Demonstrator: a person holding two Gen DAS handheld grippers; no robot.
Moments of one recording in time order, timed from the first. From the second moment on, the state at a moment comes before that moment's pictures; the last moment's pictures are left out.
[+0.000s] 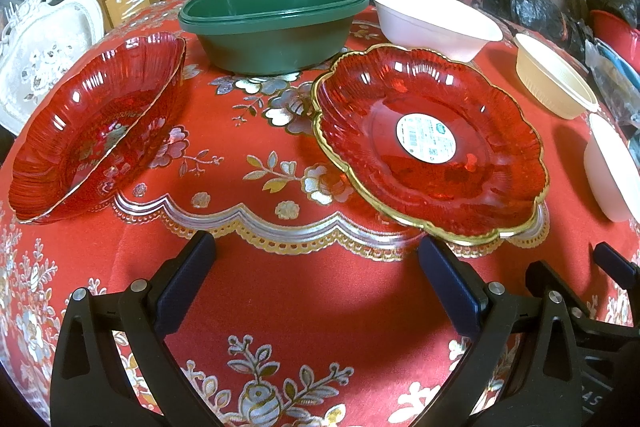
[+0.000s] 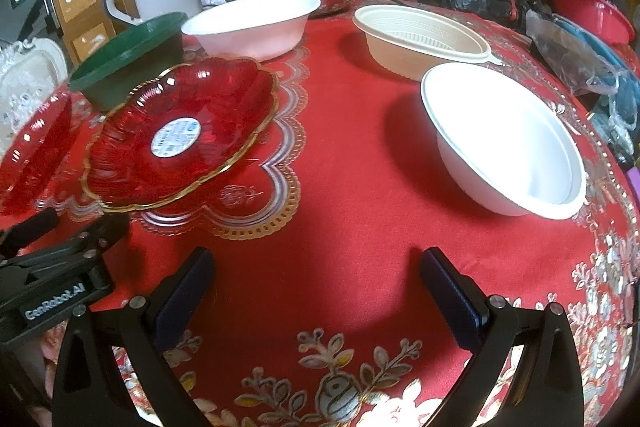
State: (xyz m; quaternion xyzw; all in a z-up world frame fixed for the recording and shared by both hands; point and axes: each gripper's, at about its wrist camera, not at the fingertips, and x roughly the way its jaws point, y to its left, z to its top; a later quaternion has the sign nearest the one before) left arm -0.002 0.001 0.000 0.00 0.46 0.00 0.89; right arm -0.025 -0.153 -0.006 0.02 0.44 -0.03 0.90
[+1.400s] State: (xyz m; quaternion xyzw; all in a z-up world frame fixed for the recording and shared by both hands) left arm -0.037 0.189 0.086 -0.03 0.36 0.13 0.92; right arm 0.000 0.003 0.066 -0.03 0.39 0.18 0.90
